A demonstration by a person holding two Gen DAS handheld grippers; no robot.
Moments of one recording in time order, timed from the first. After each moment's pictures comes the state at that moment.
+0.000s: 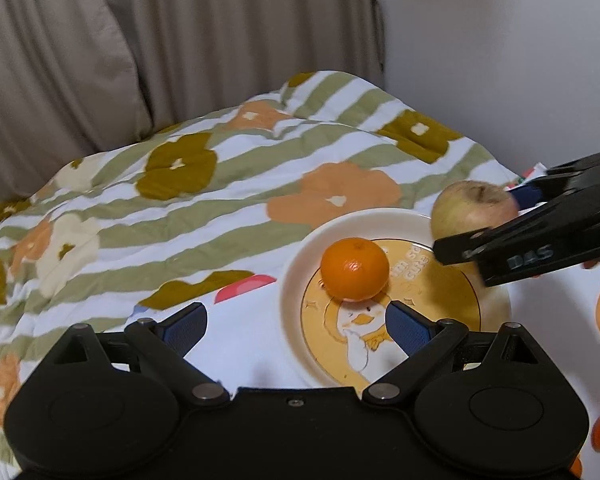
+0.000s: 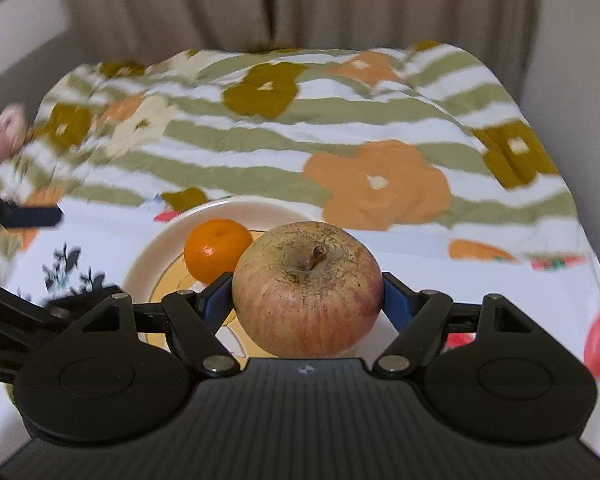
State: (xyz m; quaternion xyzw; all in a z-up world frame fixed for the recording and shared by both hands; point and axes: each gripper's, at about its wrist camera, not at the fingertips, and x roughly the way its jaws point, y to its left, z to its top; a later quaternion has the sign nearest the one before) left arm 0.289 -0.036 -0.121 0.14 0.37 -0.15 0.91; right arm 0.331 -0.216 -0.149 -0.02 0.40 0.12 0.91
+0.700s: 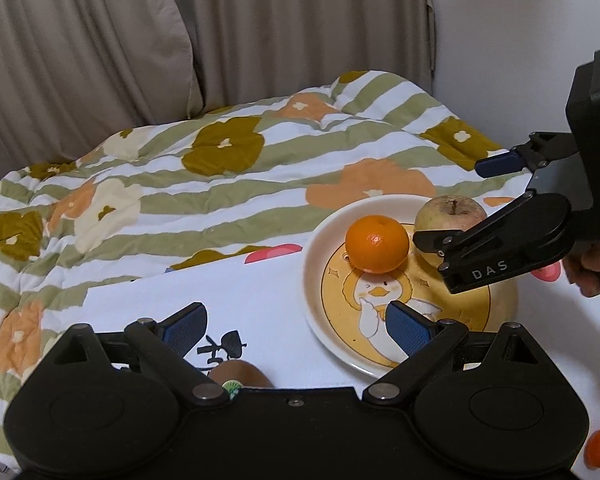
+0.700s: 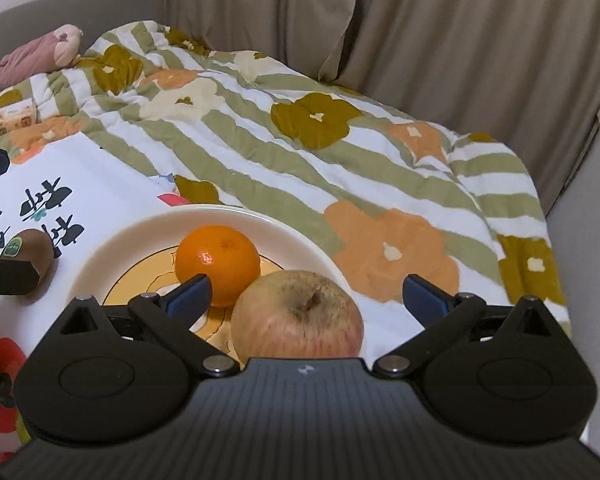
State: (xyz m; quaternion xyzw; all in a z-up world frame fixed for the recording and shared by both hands) left arm 0.254 -0.032 -0.123 0.11 0.37 -0.07 0.92; right arm 0.336 -0.191 -0.170 -0.16 0.32 0.18 0.92
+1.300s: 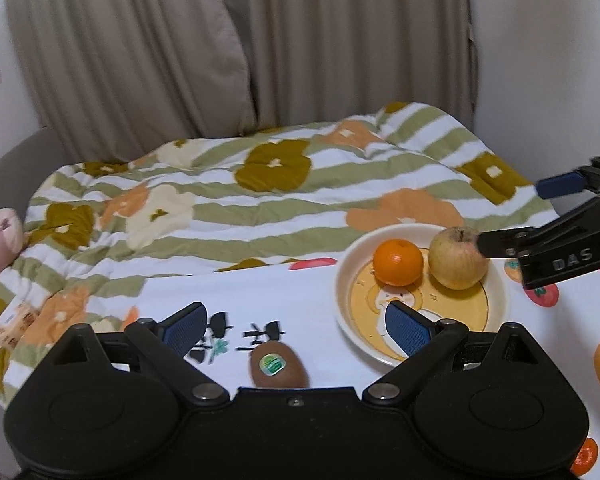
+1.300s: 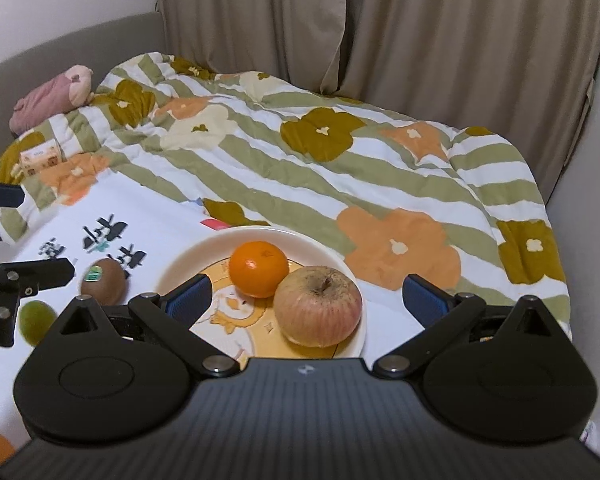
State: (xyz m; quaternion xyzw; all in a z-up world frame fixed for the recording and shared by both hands) left arm 0.198 -0.025 -0.079 0.09 0.34 0.01 0.94; right arm 0.274 -0.215 -0.096 -0.10 0.32 0.18 0.92
